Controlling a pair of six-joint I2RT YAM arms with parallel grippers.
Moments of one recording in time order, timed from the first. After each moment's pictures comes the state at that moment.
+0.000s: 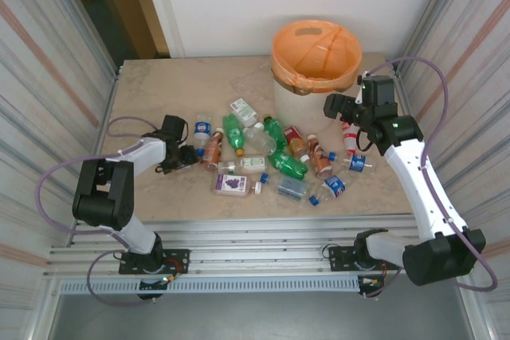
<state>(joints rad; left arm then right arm) -0.19 1.61 0.87 -0.51 -0.07 -0.52 0.21 1.19 1.25 -0.72 0.08 0.36</state>
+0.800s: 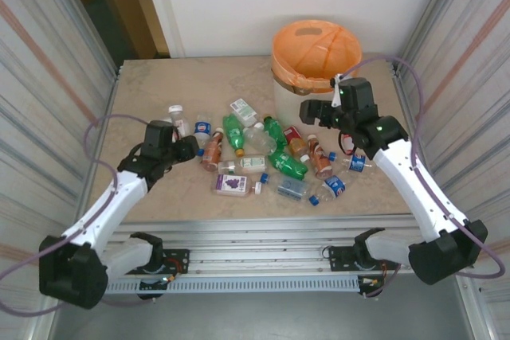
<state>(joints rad) -0.31 1.05 0.74 -0.43 -0.08 -0.48 0.41 1.21 1.25 -0.67 0.04 0.36</state>
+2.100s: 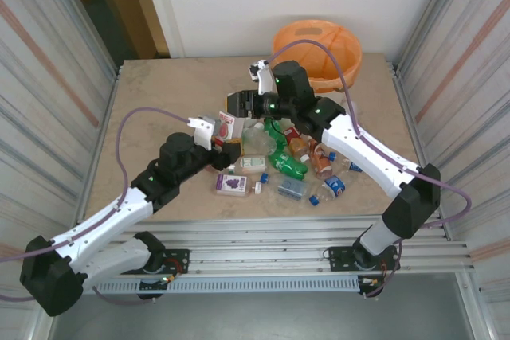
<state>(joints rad) -0.68 0.97 0.68 0.03 0.05 -0.27 0.72 1.57 1.53 -0.33 -0.39 0.58</state>
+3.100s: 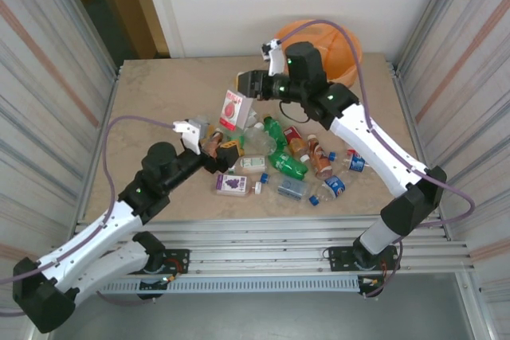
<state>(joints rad) -0.68 0.80 0.61 0.11 0.06 -0.26 0.64 1.59 1.71 -0.45 -0.34 0.54</state>
